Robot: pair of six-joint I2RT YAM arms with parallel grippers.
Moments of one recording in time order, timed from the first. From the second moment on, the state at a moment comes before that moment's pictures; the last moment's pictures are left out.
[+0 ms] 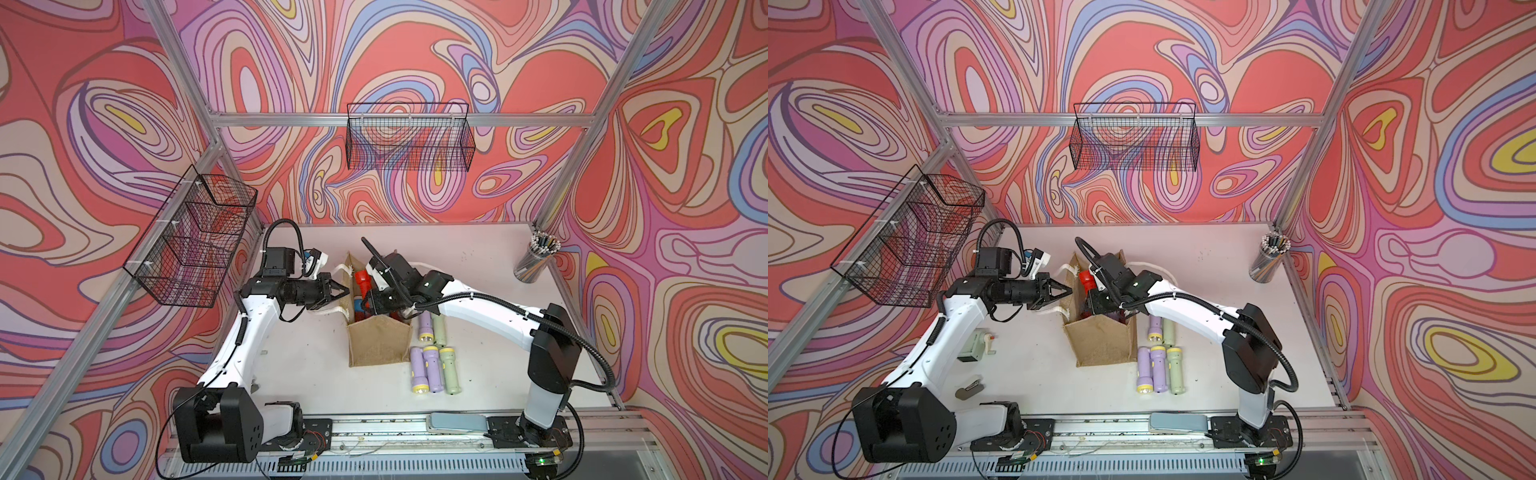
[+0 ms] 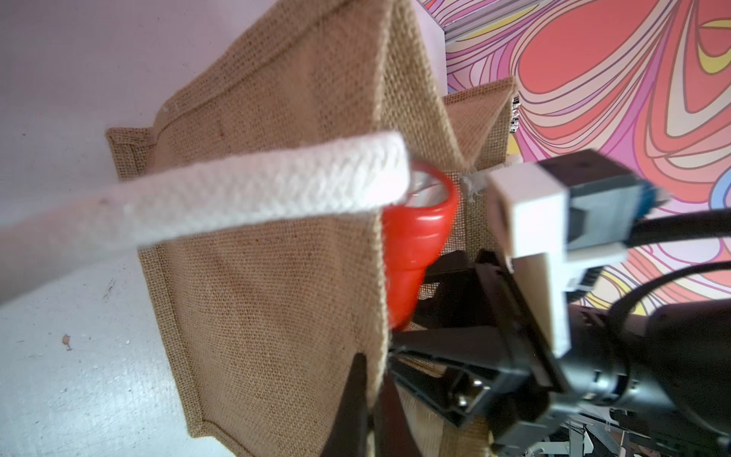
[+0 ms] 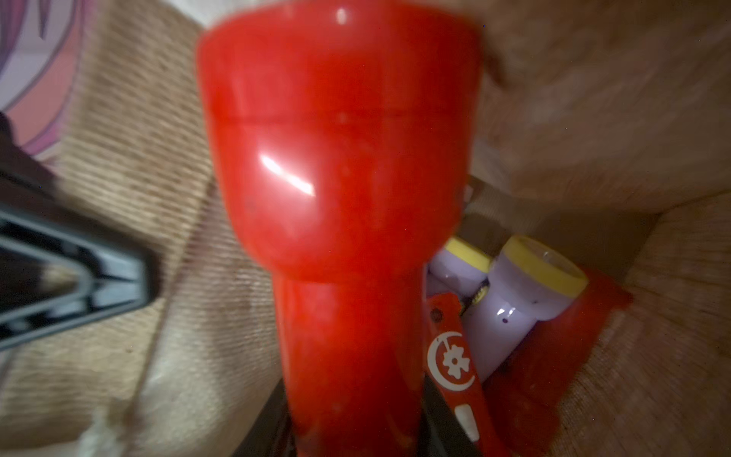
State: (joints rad) left arm 0.00 1.28 1.08 -0.78 0.88 -0.38; right arm 0.90 1.85 1.55 -0.57 -0.19 0.54
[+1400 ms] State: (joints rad) left arm 0.00 1.28 1.08 -0.78 0.88 -0.38; right arm 0.90 1.88 1.66 -0.87 0.02 0.56
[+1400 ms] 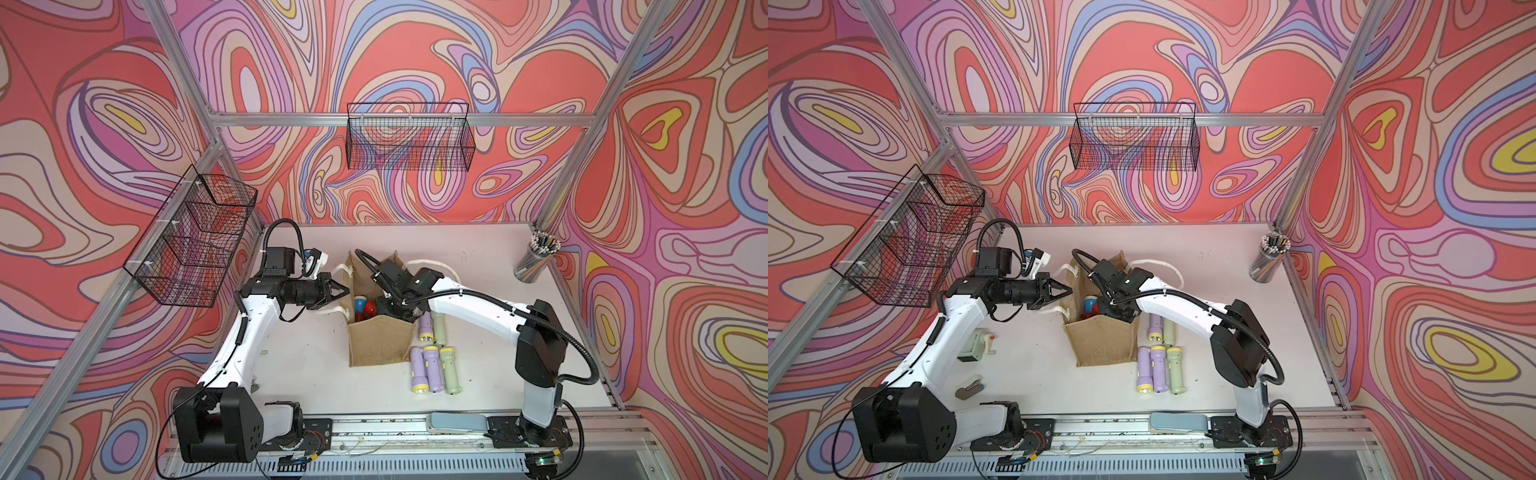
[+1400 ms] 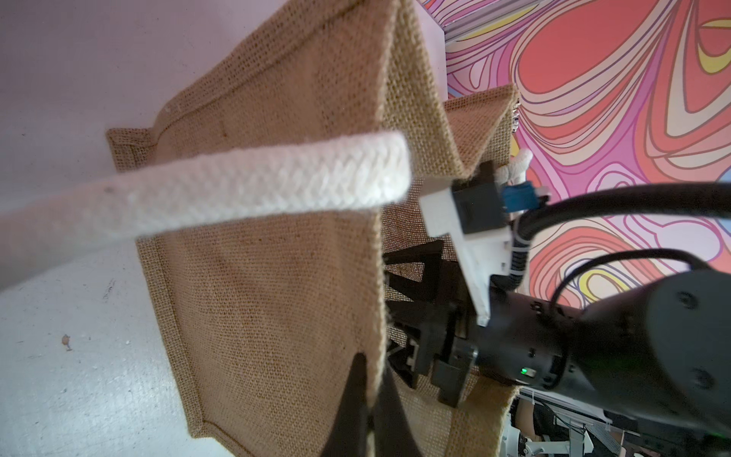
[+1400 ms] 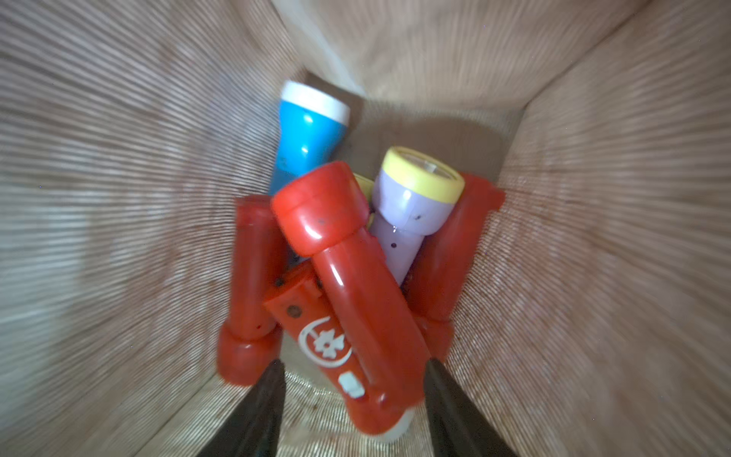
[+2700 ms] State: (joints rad) left arm 0.00 1.28 1.08 -0.78 0.87 -0.38; right arm 0.90 0.97 0.82 -1.06 0.40 1.15
